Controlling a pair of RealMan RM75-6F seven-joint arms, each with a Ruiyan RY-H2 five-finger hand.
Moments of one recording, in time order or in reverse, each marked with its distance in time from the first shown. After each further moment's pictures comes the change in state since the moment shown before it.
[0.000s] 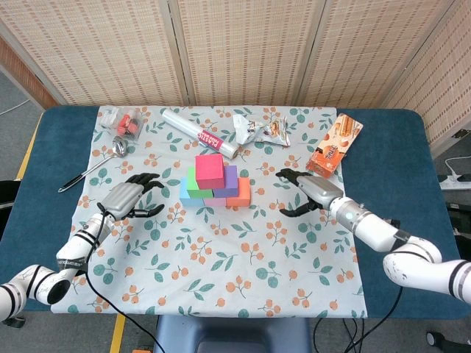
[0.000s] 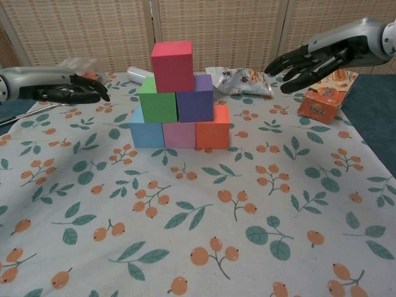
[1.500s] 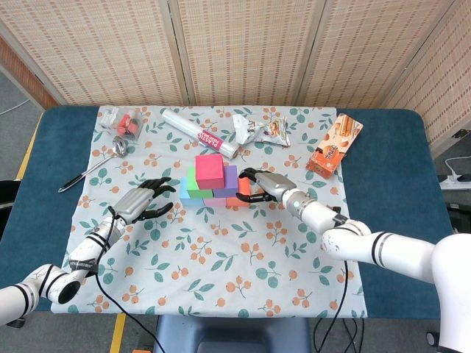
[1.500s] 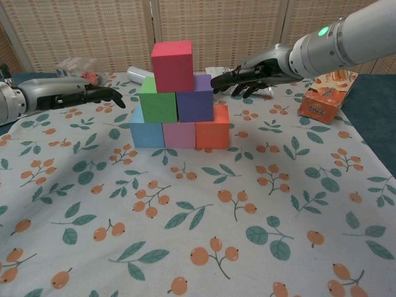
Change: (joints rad) left arm 0.008 -0.079 -0.023 0.059 0.080 -0.024 -0.139; right arm 0.334 -0.258 -0.165 0.209 0.405 0.018 -0.151
